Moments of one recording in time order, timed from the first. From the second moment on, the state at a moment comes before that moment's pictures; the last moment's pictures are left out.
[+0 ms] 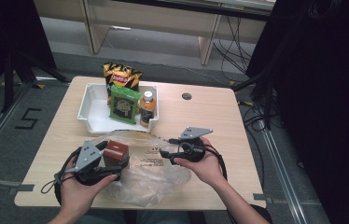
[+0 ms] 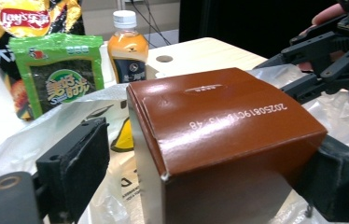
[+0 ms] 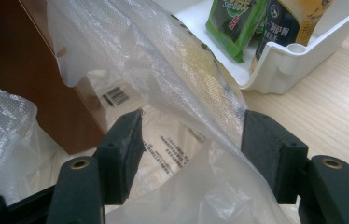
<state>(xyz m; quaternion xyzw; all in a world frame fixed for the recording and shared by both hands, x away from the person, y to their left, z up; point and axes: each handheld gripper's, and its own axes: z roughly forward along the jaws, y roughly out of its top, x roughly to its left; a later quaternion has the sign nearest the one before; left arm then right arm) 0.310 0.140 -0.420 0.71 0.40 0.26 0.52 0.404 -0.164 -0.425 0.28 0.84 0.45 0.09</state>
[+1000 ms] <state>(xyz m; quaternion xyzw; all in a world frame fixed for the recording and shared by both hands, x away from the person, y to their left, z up) 0.303 0.135 -0.424 0.70 0.40 0.28 0.52 0.402 -0.166 -0.429 0.29 0.84 0.45 0.08</state>
